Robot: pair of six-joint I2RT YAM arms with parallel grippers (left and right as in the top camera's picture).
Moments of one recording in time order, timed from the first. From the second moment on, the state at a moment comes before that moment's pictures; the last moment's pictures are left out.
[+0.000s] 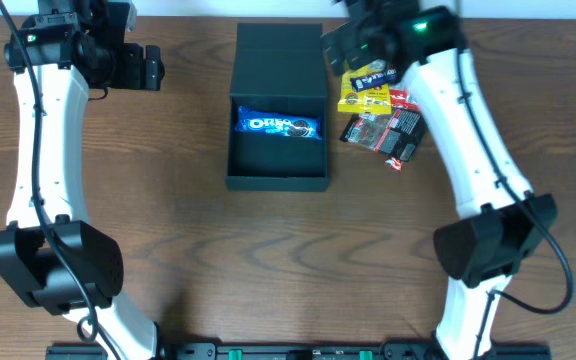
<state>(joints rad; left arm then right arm) 0.12 1.89 1.92 -1.07 0.22 0.17 0.30 2.09 2.21 -0.99 0.07 -0.12</state>
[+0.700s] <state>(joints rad) 0.12 1.89 1.92 -1.08 0.23 0.17 0.00 2.38 2.21 -0.93 0.07 0.09</state>
